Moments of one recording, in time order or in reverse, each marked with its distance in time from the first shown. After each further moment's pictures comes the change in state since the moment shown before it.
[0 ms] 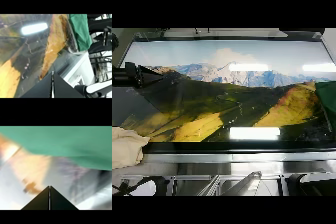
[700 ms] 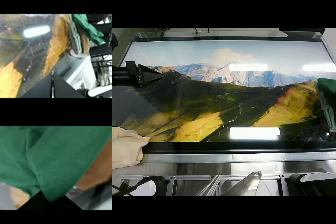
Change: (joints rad) left arm 0.000 0.000 -0.004 0.006 0.032 0.001; right arm -0.086 -0.023 0.106 -0.125 -0.105 -0.076
